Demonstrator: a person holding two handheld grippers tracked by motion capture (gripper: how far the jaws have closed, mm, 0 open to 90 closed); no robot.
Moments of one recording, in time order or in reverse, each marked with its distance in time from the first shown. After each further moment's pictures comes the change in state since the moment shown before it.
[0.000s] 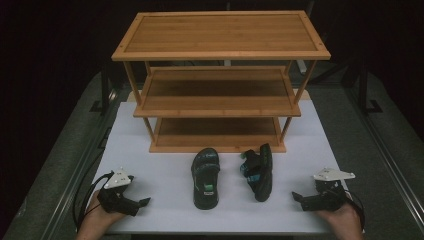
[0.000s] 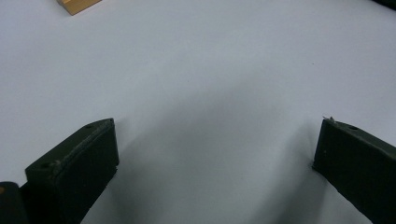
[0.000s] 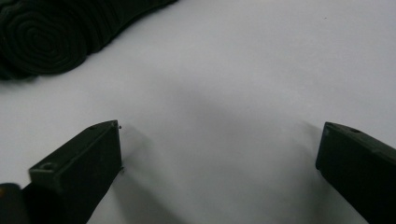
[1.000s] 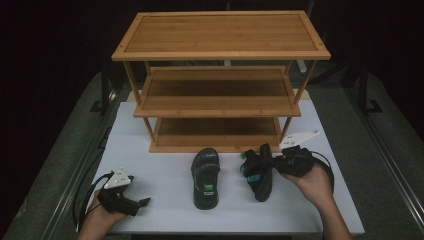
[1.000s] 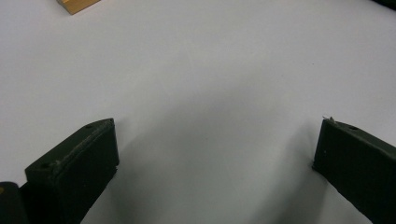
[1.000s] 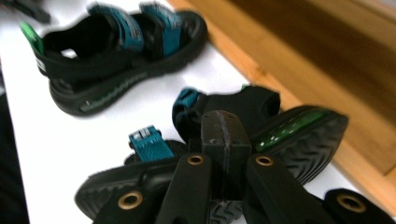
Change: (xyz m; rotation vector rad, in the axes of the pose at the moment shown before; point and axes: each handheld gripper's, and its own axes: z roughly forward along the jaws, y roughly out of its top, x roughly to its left) left arm 0.000 0.000 0.001 -0.005 -0.001 -0.004; right arm 0.047 0.129 0.004 -0.029 0.340 -0.238
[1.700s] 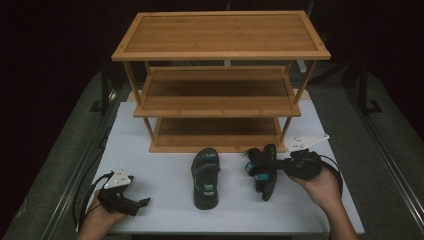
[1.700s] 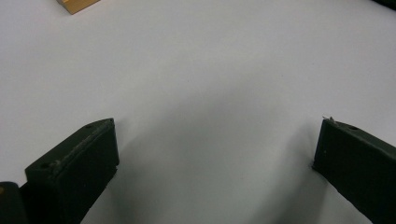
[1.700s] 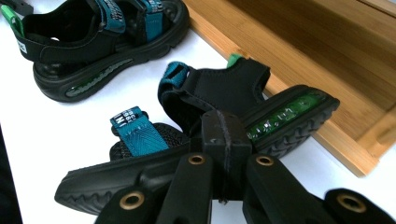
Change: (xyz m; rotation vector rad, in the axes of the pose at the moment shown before) left arm 0.000 0.000 0.000 0.001 0.000 0.000; right arm -0.007 -0.019 -0.014 -0.003 -0.043 0.034
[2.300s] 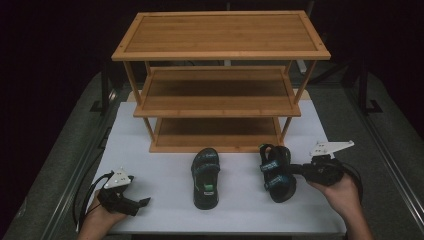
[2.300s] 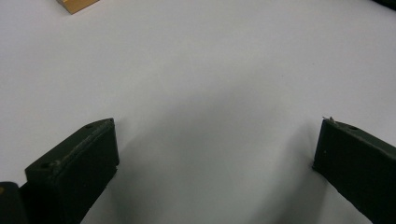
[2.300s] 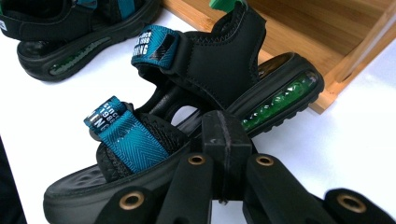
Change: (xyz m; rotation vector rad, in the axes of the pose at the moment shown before) left arm 0.000 0.000 0.000 0.001 -0.001 0.000; right arm -0.022 -0.040 -0.026 -0.015 -0.017 0.096
